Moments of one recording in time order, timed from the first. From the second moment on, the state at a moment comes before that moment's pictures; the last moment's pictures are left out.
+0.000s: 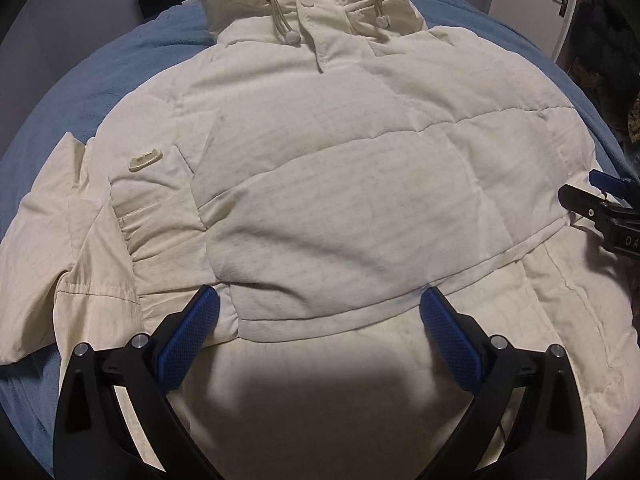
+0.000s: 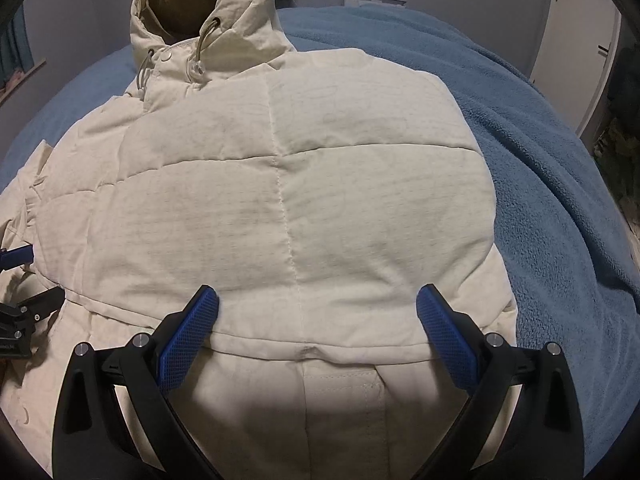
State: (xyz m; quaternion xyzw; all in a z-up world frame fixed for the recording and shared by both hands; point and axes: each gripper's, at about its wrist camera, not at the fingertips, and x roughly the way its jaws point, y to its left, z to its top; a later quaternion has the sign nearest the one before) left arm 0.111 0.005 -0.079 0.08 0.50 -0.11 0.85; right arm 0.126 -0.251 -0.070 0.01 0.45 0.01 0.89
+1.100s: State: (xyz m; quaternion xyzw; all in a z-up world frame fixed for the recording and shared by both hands) left arm 0.102 0.223 0.043 -0.01 0.42 0.10 0.90; right arm 0.074 -0.170 0.069 0.04 0.30 0.05 0.95
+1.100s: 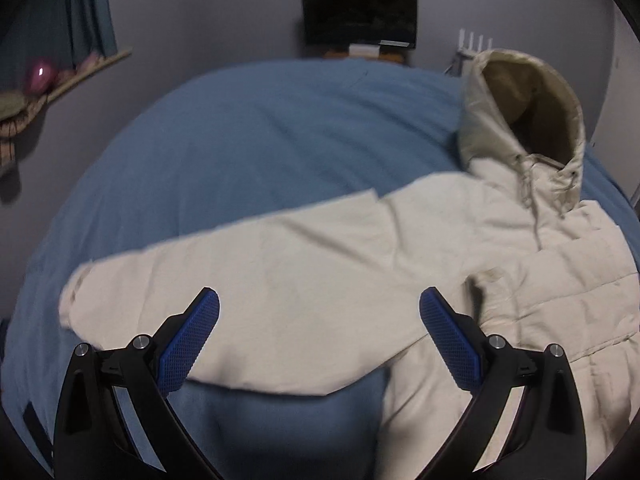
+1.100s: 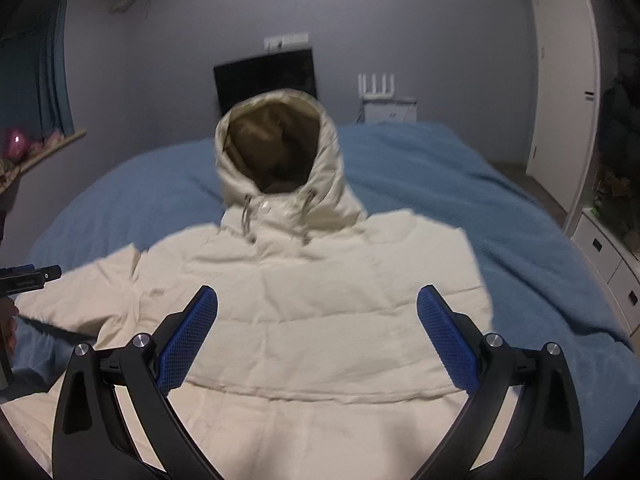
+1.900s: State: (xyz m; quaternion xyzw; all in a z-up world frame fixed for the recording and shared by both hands) left arm 0.082 0.322 -0.001 -0.19 0.48 0.20 0.83; right arm 0.046 -0.125 0.031 0.00 0.36 0.06 0.93
